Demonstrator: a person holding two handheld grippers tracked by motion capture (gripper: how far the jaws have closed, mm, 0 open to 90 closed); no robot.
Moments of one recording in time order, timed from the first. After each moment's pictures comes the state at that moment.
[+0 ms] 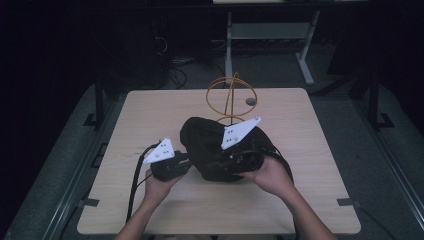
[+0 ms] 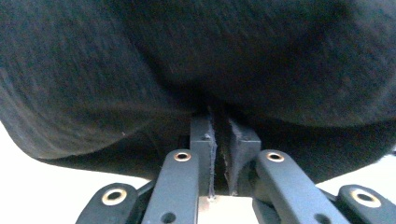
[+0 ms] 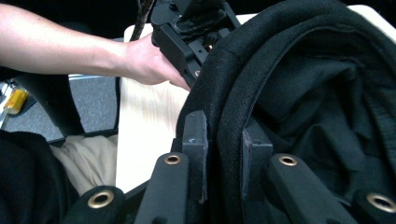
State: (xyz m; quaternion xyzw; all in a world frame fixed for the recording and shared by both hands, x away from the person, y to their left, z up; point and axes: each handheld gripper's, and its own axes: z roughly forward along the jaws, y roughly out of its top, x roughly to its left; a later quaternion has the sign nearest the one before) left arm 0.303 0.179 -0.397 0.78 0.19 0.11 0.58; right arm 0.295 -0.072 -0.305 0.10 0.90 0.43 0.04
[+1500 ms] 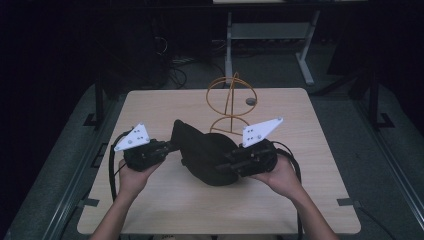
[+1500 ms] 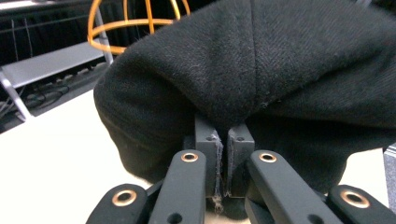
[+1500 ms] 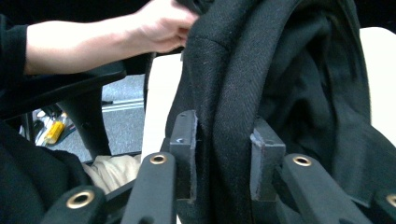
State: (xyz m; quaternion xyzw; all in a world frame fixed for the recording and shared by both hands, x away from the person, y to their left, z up) left arm 0.300 0.221 -0.331 0.79 0.22 0.16 0.56; right arm 0.299 -0.106 -0.319 0.09 0.86 0.50 -0.02
